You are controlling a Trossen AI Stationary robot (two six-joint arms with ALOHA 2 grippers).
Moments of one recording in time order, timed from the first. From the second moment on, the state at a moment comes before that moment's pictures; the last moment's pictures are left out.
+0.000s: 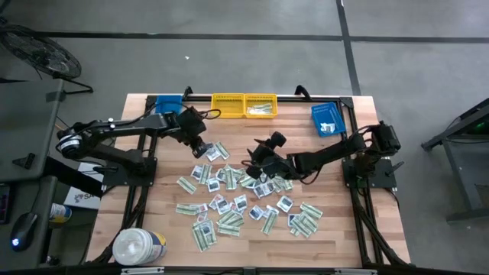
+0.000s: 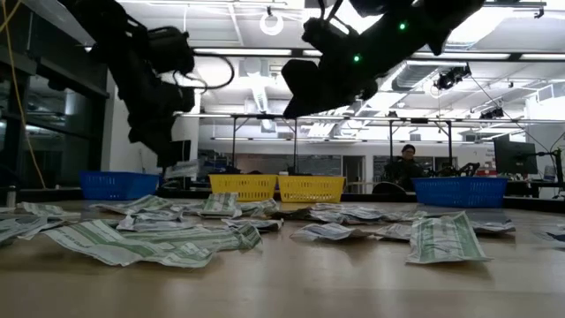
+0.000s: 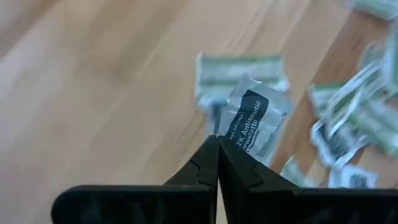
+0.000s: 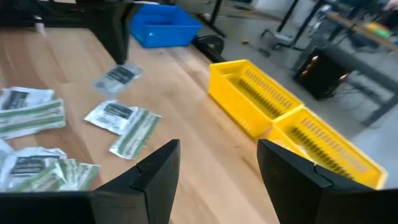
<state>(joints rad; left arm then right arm) 0.45 1.22 0.69 -0.49 0.11 -0.19 0.14 1.74 0.95 0.26 0.82 0.14</state>
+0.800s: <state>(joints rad) 0.15 1.22 0.69 0.01 -0.32 -0.08 -0.01 1.74 0.95 0.47 0.36 0.16</state>
